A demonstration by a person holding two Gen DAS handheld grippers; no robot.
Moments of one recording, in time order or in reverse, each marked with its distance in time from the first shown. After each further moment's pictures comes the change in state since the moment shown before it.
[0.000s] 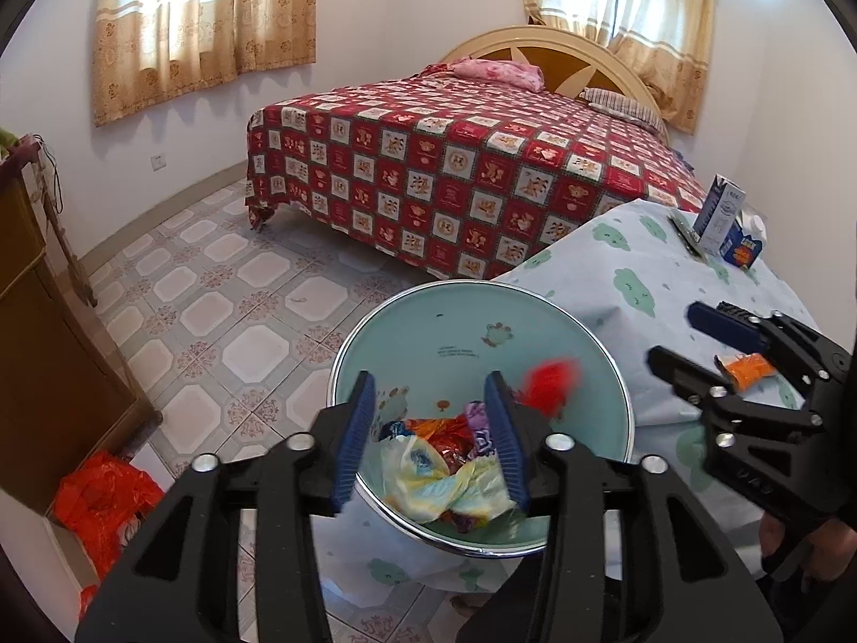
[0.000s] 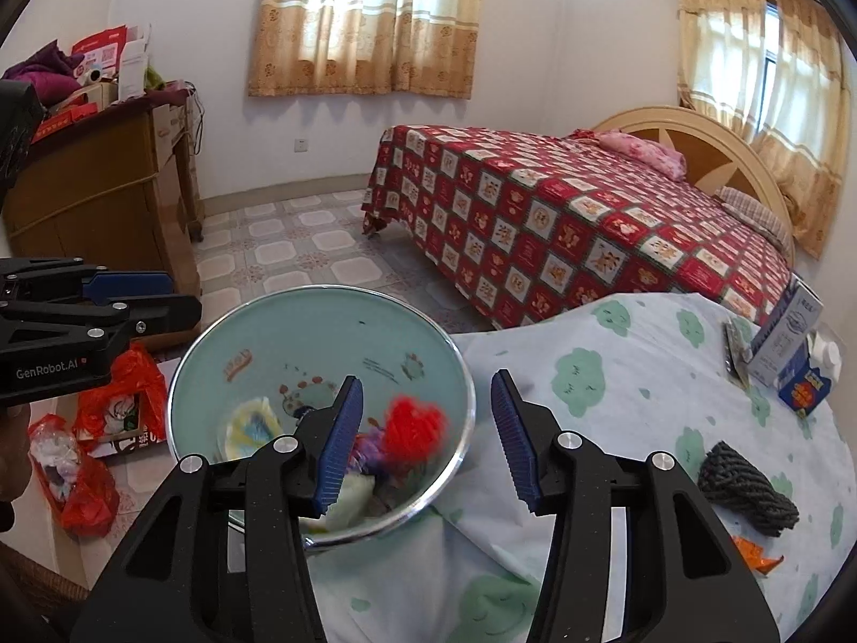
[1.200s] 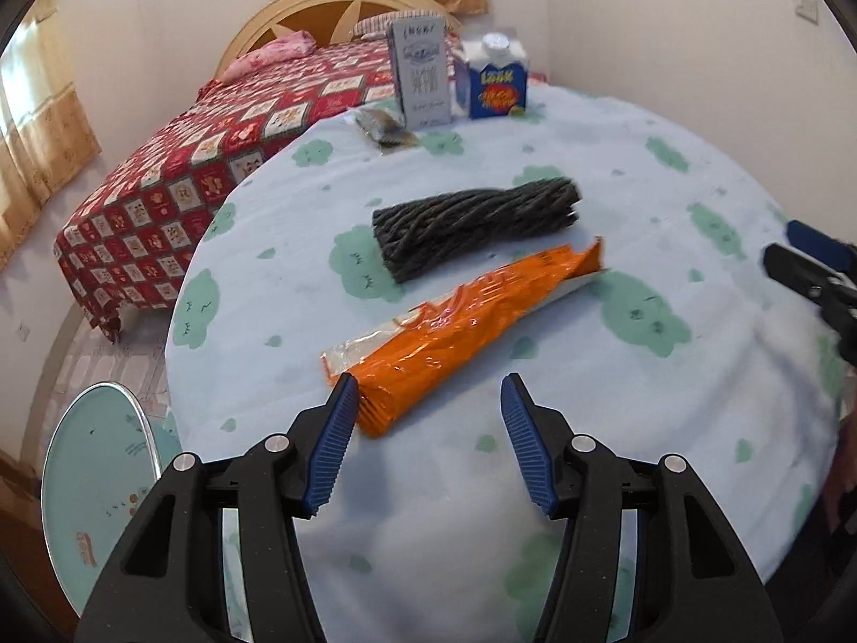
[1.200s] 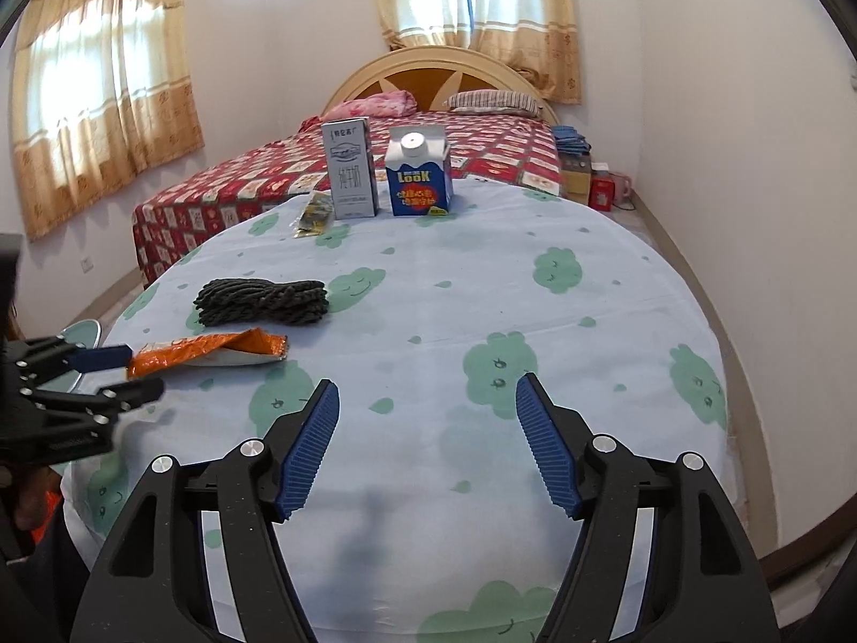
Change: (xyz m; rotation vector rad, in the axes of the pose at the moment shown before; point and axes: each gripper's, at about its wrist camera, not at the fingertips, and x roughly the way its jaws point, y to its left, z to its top) left arm 0.079 -0.295 -0.022 0.515 0.115 -0.239; right arm -0.159 -0.245 -0.191 0.539 -0.020 -0.425
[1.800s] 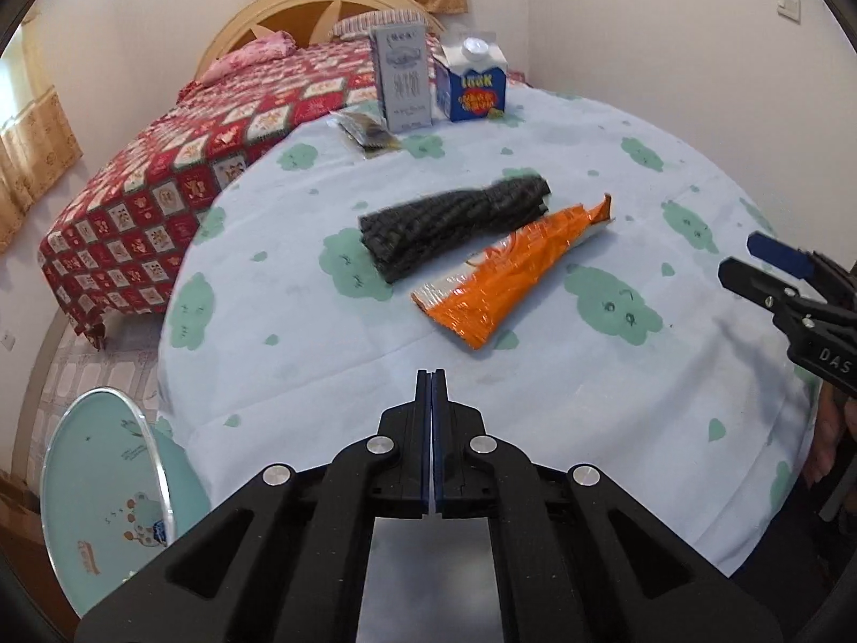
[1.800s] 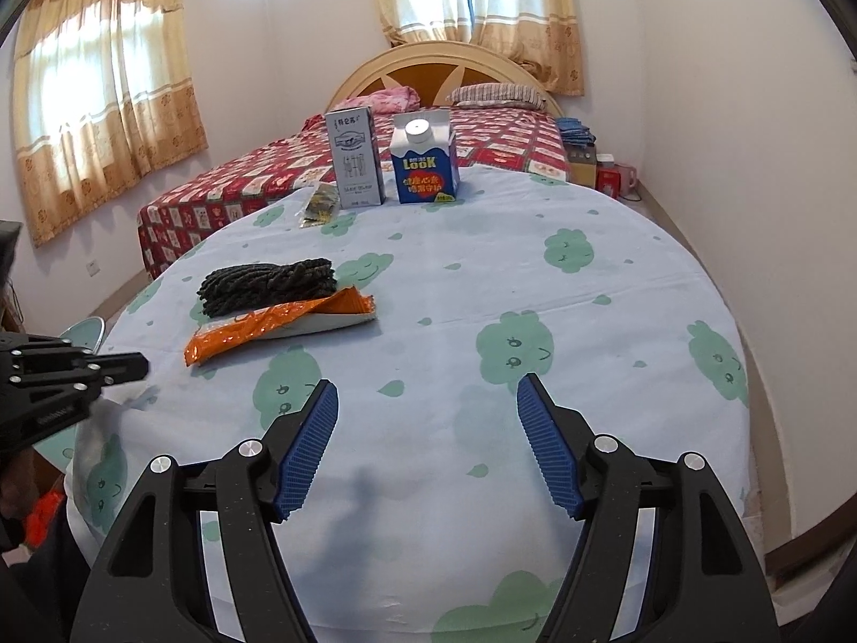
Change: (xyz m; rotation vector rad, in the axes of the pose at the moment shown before) left arm -0.021 0.007 -0.001 0.007 -0.013 -0.058; right arm 0.002 0.000 -0.008 0.012 0.012 0.001
